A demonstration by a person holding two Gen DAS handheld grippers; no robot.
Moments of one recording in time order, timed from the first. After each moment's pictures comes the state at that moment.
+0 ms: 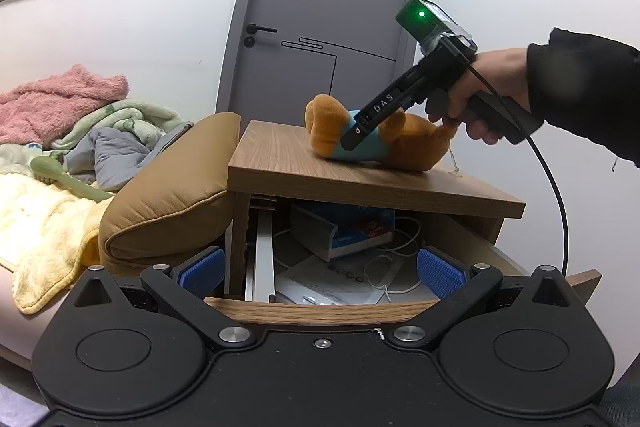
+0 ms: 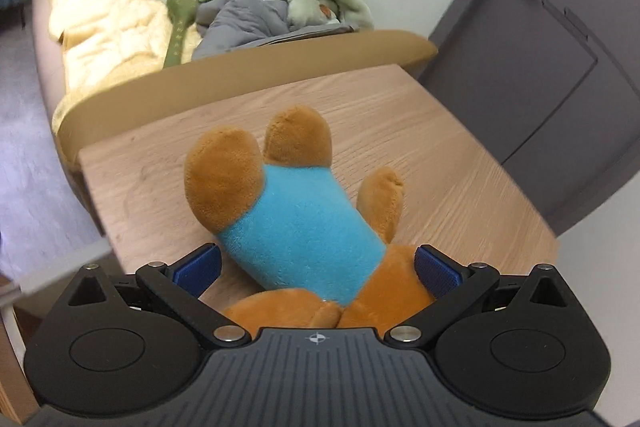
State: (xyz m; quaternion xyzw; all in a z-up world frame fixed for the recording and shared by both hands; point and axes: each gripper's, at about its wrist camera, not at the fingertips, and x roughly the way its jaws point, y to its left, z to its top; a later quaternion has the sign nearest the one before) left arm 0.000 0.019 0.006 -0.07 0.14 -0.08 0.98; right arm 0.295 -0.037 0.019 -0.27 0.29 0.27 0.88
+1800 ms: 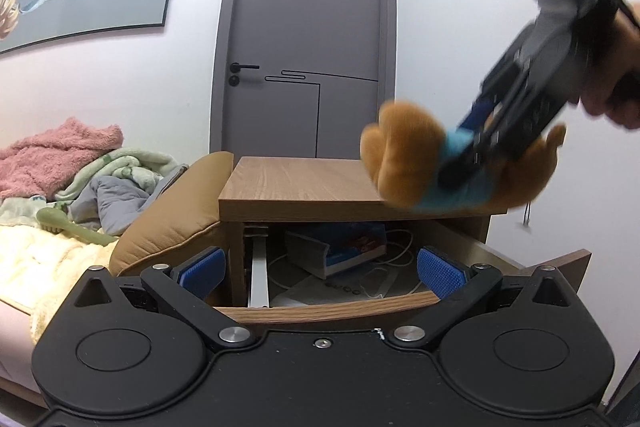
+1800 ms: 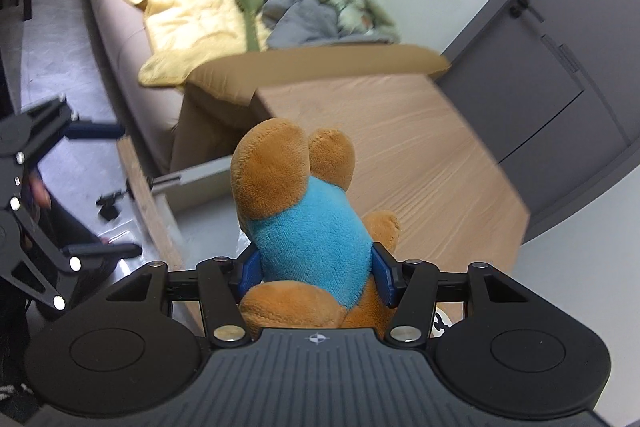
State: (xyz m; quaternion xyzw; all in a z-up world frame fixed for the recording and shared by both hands) left arm -0.030 0.000 0.008 -0.01 0.09 -0.08 0.99; right arm 0.087 -0.047 0.024 -0.35 0.28 0.27 0.85
